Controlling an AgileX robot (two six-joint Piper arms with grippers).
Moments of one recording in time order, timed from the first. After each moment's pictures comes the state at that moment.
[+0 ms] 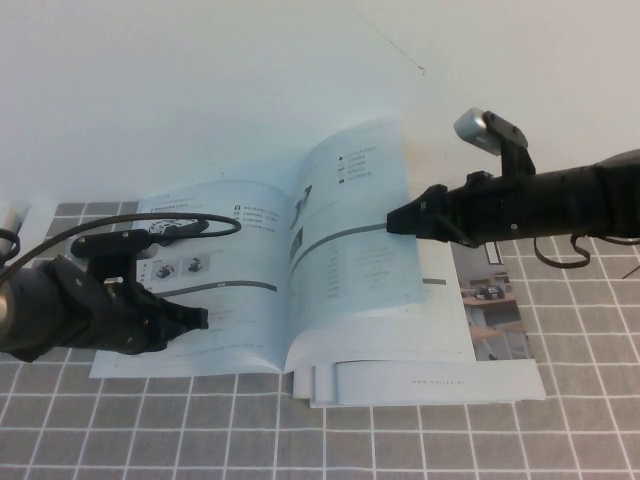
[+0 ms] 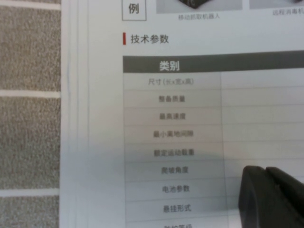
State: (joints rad) right arm 0.24 2.07 -1.36 1.44 0.72 -1.12; left arm -0.16 1.86 -0.92 -0.72 0.13 0.46
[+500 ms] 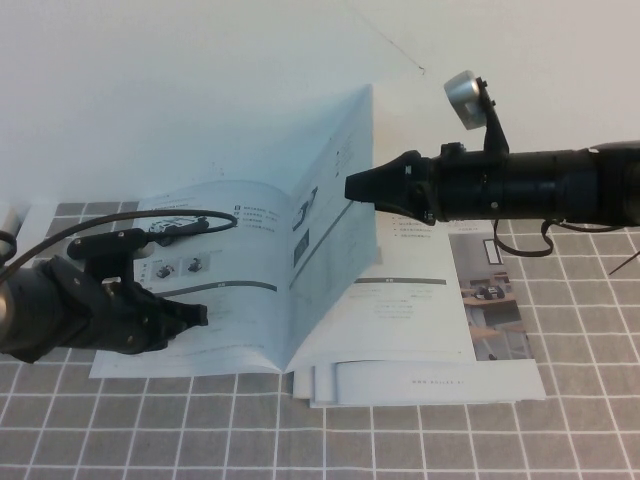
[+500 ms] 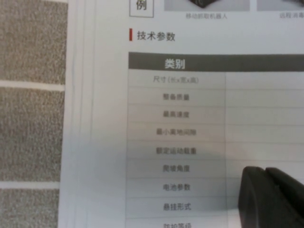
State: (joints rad) right arm 0.27 2.07 -1.40 1.66 0.94 -1.20; left arm -0.16 1.86 -0.93 -0.76 0.12 0.46
